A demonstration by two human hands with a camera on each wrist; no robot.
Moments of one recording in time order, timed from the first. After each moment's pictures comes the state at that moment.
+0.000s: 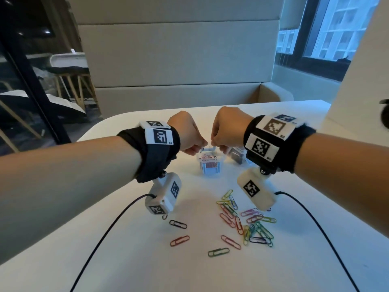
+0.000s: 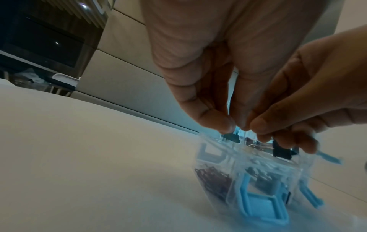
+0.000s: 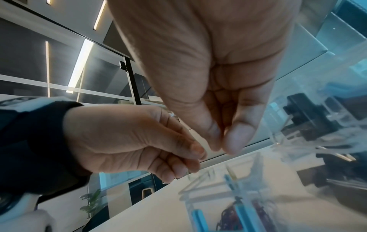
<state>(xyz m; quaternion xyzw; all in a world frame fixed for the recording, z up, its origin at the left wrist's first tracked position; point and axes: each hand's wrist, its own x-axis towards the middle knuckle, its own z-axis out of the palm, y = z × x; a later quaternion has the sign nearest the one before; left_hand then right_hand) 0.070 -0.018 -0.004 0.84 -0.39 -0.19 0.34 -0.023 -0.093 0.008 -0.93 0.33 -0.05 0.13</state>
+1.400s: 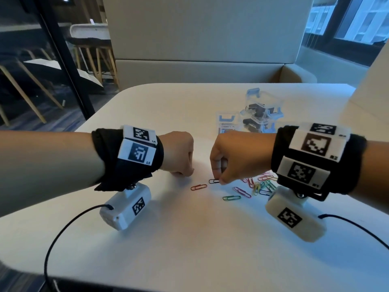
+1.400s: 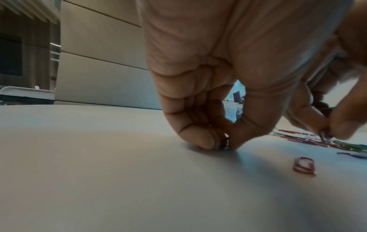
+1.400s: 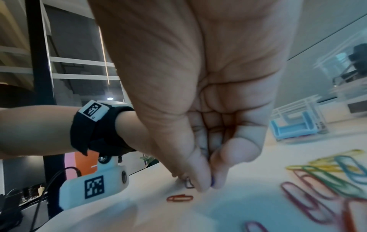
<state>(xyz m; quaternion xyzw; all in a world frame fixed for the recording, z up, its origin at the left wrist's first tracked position) 0.046 0.101 -0.039 0.85 -0.49 -0.18 0.03 -0.078 0.004 -0.019 -0.98 0.10 0.13 0.11</state>
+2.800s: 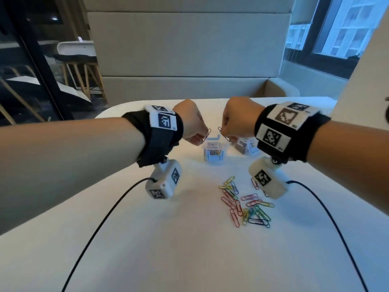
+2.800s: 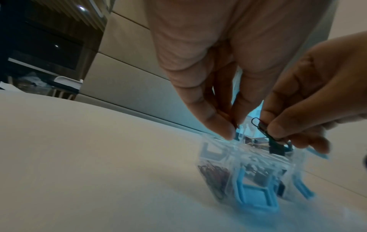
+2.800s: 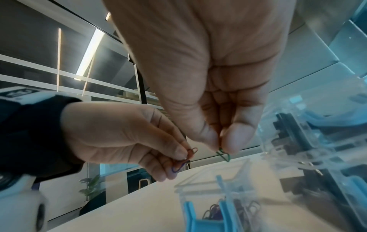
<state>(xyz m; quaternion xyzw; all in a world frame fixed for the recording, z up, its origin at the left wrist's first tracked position) 0.060 0.002 0.001 0.83 -0.40 -0.20 0.35 -0.041 -0.083 0.012 -0.94 0.32 -0.06 0.11</state>
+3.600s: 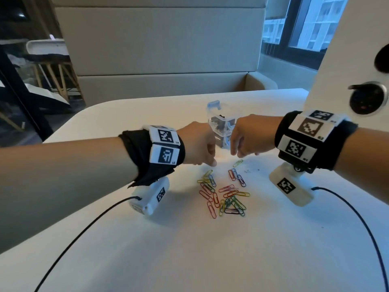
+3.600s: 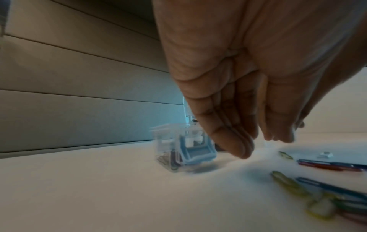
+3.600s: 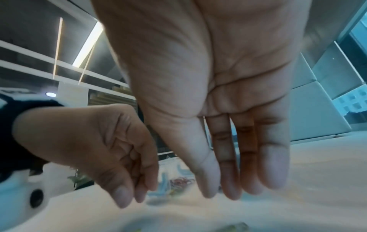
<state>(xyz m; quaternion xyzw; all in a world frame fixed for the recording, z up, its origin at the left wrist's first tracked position) 0.009 -0.005 -0.023 0.76 -0.64 -0.12 0.09 -0.111 -0.115 -0.008 -0.95 0.29 0.10 0.07</state>
